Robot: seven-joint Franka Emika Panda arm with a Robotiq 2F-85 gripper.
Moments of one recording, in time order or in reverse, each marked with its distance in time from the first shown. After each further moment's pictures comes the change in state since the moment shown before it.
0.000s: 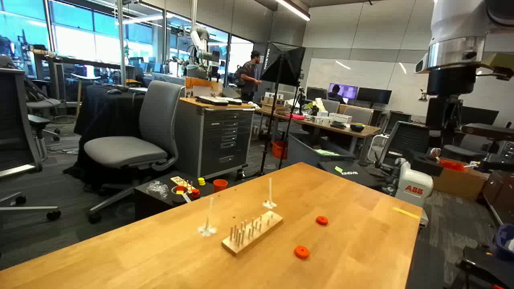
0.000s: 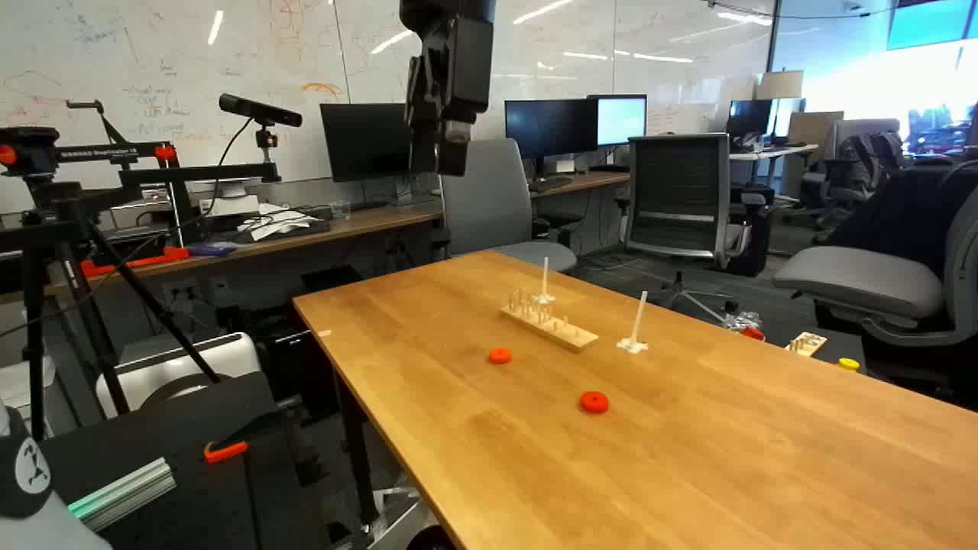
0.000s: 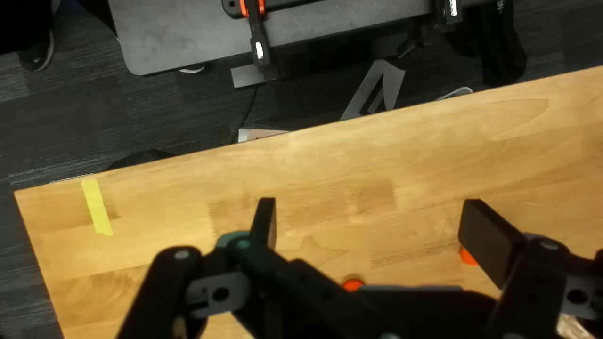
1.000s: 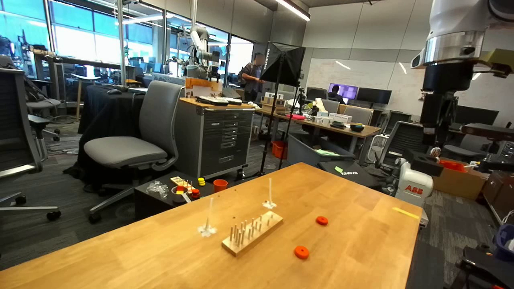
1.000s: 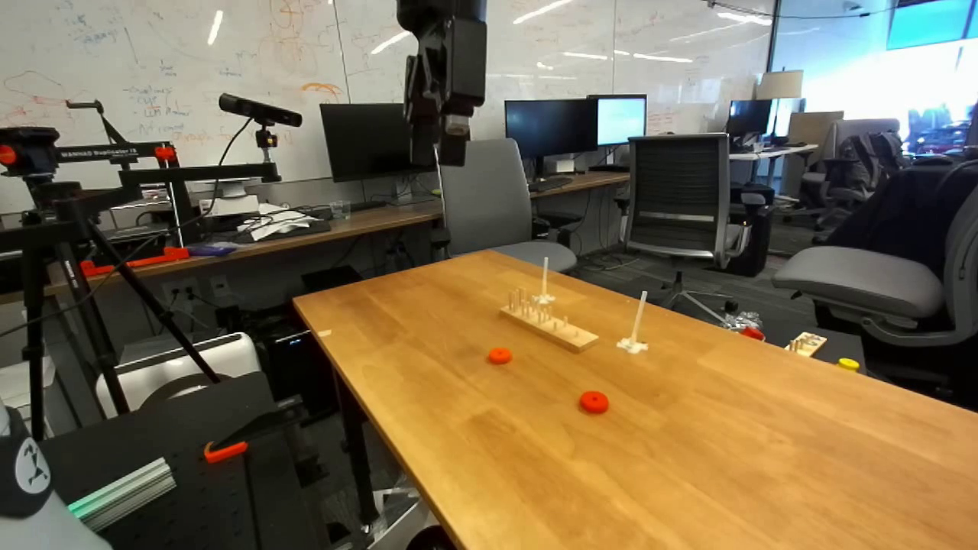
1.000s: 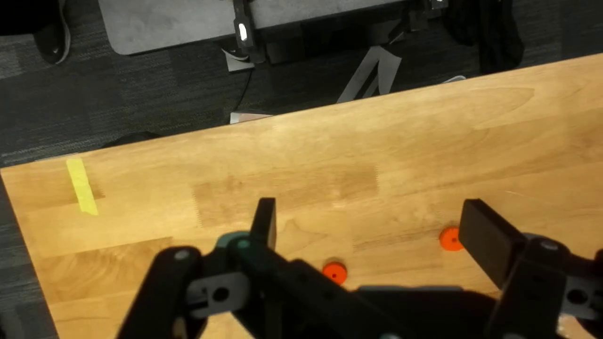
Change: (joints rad) arm 0.029 0.000 0.034 0.010 0.015 0.029 0.028
